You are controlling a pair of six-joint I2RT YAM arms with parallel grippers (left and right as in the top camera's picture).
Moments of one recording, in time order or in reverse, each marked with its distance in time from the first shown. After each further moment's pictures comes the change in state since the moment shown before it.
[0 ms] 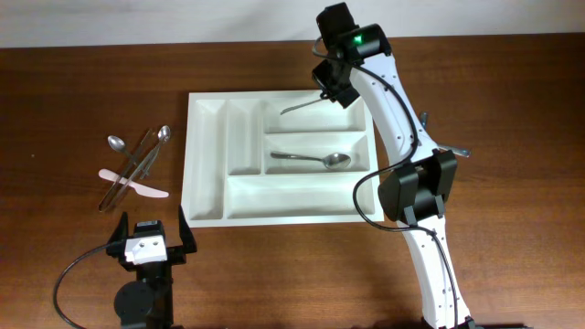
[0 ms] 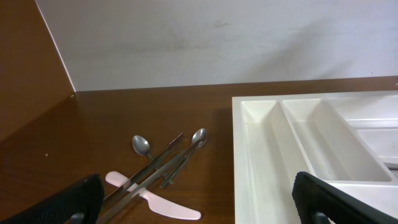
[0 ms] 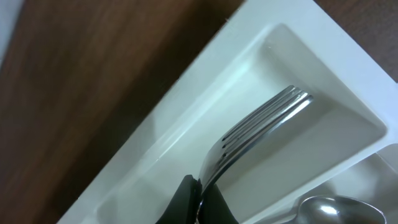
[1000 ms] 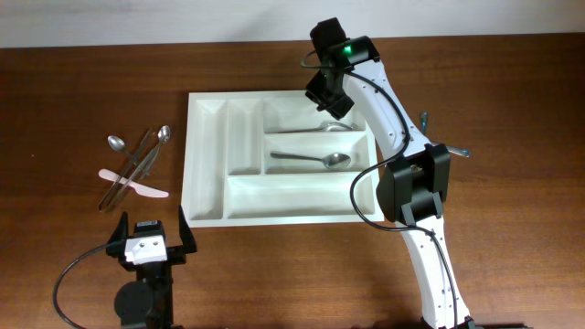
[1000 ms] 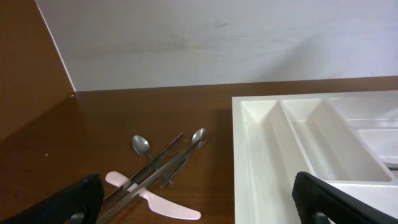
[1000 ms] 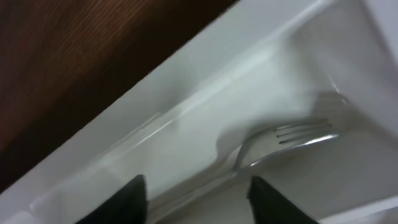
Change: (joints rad) left arm 0.000 0.000 0.000 0.000 0.000 0.000; right arm 0.012 0.001 -0.122 0.083 -0.037 -0.254
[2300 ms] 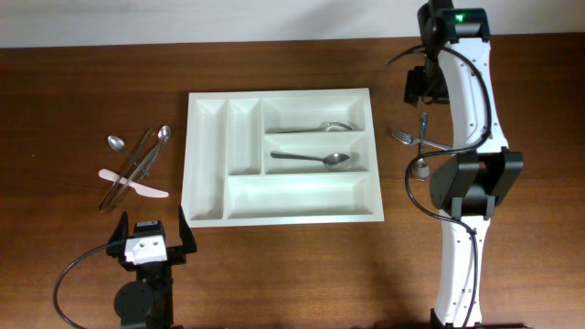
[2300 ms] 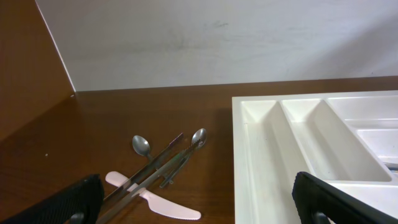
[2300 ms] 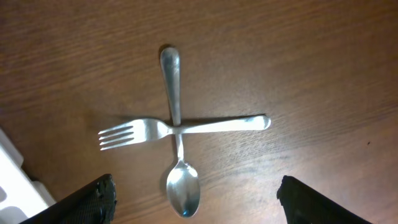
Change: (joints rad) left arm 0.000 0.000 0.000 0.000 0.000 0.000; right arm -0.334 -0.090 0.082 -0.372 0.279 -0.674
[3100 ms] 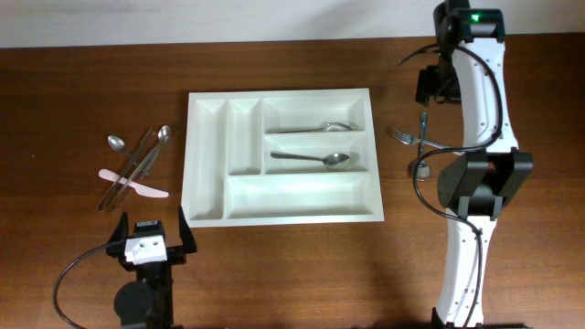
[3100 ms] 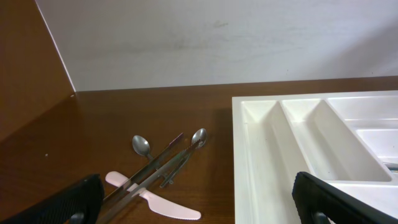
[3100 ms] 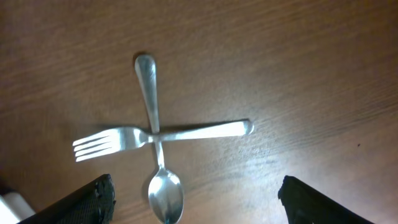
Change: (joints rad) left arm 0.000 0.000 0.000 0.000 0.000 0.000; right arm -0.055 0.000 -0.005 0.014 -0.004 -0.028
